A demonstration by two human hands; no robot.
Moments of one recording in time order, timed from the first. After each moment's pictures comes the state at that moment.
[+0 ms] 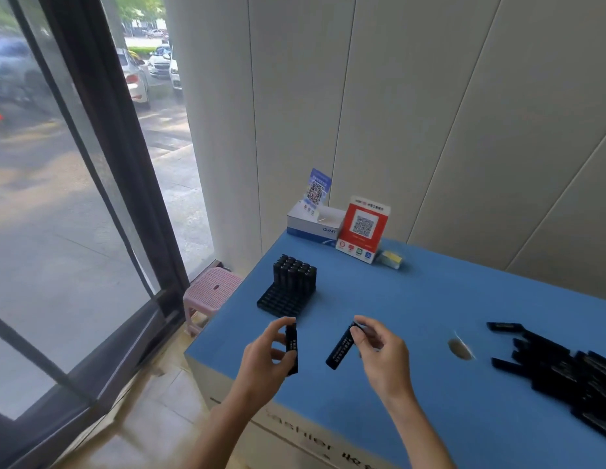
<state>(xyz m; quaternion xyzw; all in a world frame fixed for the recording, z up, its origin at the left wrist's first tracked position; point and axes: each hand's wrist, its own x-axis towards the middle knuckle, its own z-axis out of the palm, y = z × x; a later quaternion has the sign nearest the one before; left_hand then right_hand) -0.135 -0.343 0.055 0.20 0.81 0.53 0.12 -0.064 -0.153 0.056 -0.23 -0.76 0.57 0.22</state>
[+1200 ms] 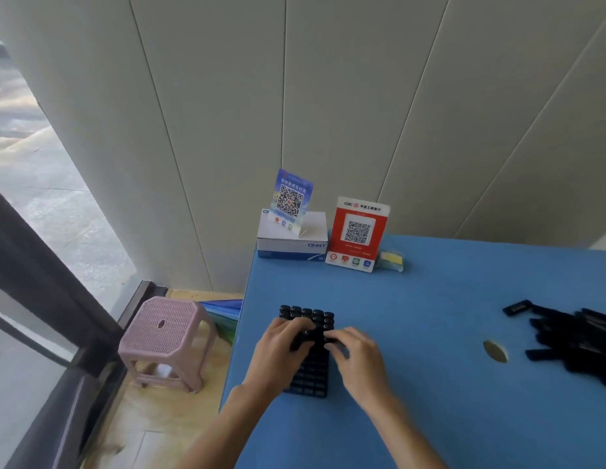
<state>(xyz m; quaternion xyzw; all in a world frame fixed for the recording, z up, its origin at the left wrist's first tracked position) -0.376 -0.292 0.013 0.45 0.79 0.40 0.07 -0.258 -0.174 -0.001 -0.30 -0.89 0.27 0.20</state>
